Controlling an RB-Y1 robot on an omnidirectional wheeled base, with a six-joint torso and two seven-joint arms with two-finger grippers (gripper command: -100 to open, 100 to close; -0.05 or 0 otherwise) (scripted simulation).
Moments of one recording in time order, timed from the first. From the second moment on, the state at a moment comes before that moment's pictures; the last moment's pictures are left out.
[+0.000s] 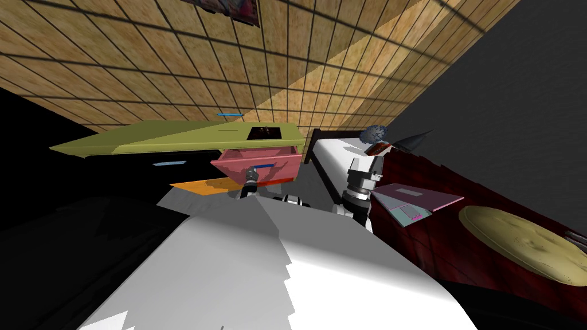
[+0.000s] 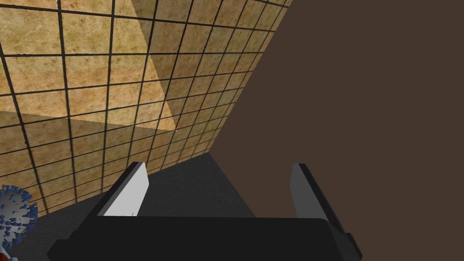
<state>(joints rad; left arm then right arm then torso) 0.36 -0.02 0.21 -1.54 0.22 -0.41 0.12 0.51 -0.03 0.00 -2.28 0.12 -0.58 -0.12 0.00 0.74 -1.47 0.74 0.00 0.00</state>
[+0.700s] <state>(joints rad) 0.40 -0.02 0.21 -1.66 0.23 -0.31 0.12 0.51 -0.03 0.00 -2.28 0.12 -0.58 -0.12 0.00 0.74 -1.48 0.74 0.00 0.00</state>
